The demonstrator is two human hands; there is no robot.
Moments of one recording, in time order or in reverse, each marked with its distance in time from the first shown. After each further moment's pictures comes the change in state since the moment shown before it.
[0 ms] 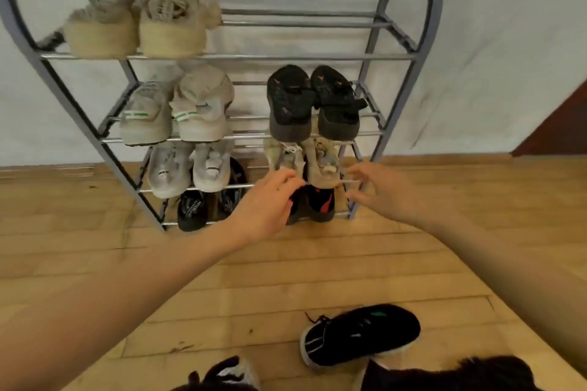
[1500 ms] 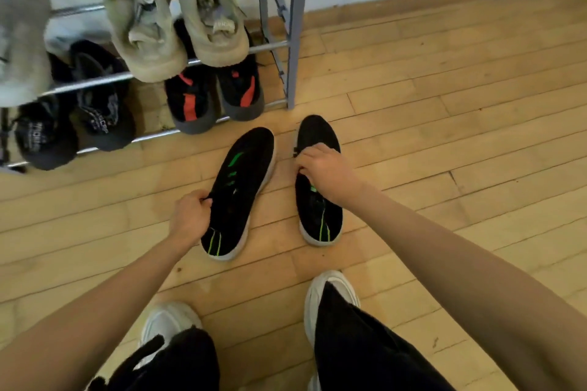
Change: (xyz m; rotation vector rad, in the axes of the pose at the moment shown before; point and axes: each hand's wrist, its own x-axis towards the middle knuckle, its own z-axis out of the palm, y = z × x) left_hand -0.058 -0.019 0.254 -0.362 -0.328 -0.971; right_hand -0.026 0.160 0.214 -0.169 -0.108 -0.049
